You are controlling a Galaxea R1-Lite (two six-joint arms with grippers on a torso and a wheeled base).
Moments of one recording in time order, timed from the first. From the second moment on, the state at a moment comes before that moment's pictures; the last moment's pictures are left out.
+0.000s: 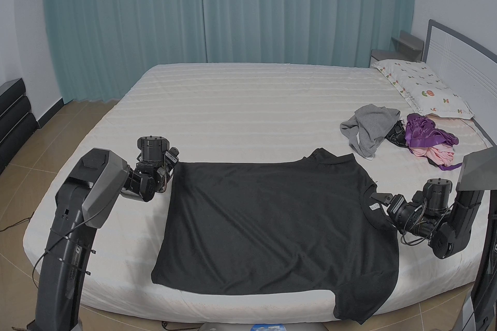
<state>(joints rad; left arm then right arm) -0.12 2.77 -1.82 -0.52 0.24 -0.90 0.00 2.28 -0.42 -1.38 0.25 0.82</state>
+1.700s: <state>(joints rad) -0.31 2.10 -0.33 -1.06 -0.04 -1.10 0.07 2.27 -0.04 -1.55 0.31 0.78</state>
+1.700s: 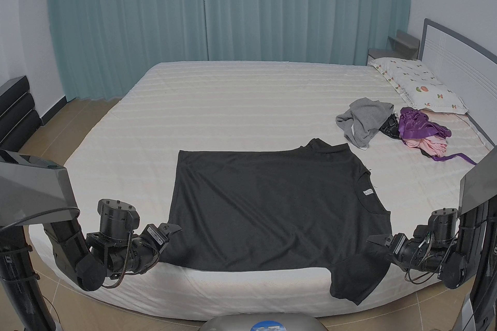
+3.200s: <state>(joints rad) -0.18 2.12 -0.27 -1.05 -0.13 -0.81 0.09 2.28 -0.04 -1.55 0.30 0.78</state>
